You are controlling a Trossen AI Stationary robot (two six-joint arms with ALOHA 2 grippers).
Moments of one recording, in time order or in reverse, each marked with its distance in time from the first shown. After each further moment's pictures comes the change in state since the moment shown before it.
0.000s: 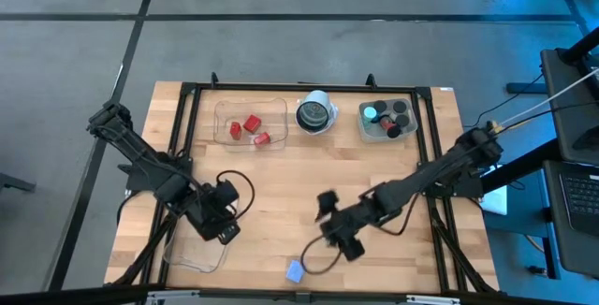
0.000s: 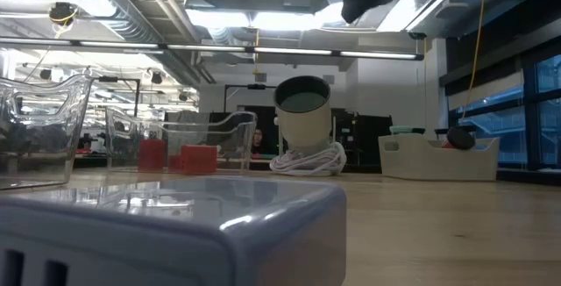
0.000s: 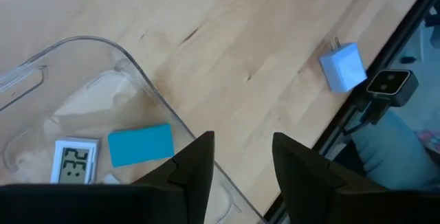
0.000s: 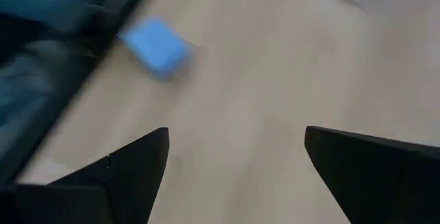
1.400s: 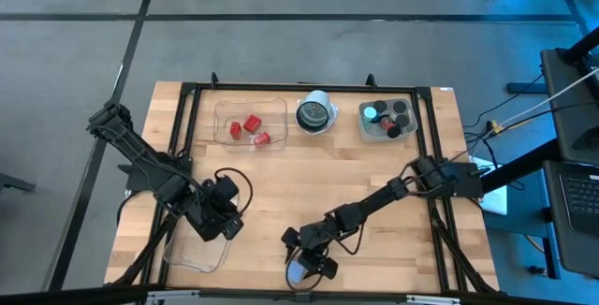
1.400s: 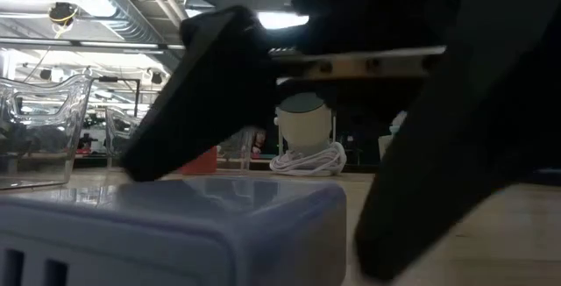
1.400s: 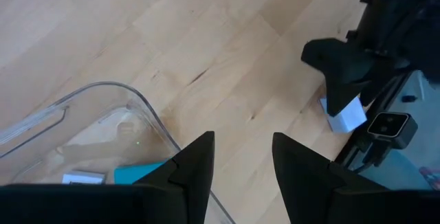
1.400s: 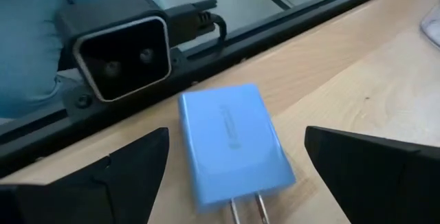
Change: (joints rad) left arm -0.007 0.000 -0.001 0.001 -0.152 -0.029; right arm -0.038 0.518 0.037 0.757 -0.449 -0.381
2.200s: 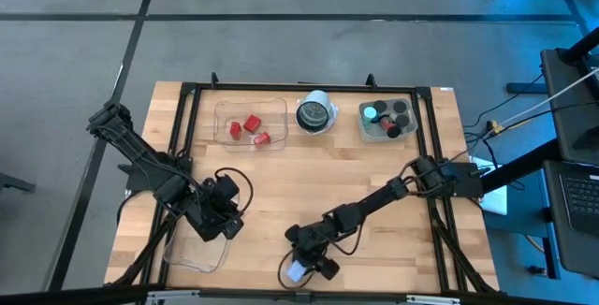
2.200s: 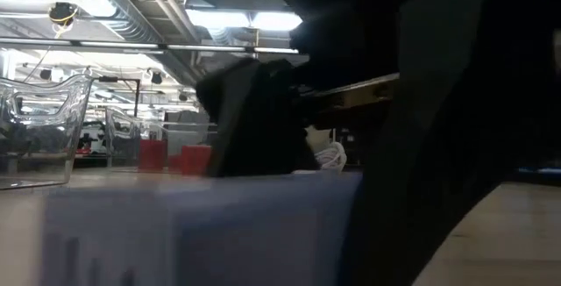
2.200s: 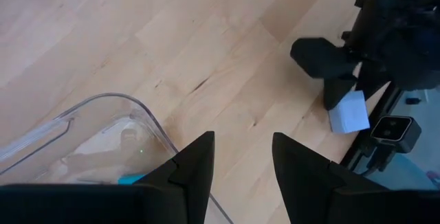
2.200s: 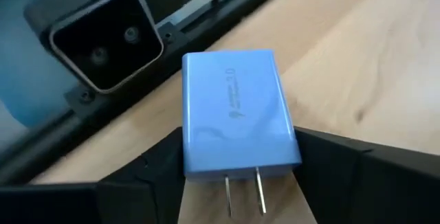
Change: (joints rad) left arm 0.000 0.000 0.000 0.000 -0.028 0.025; right arm -0.002 0.017 0.044 -0.149 0.000 0.177
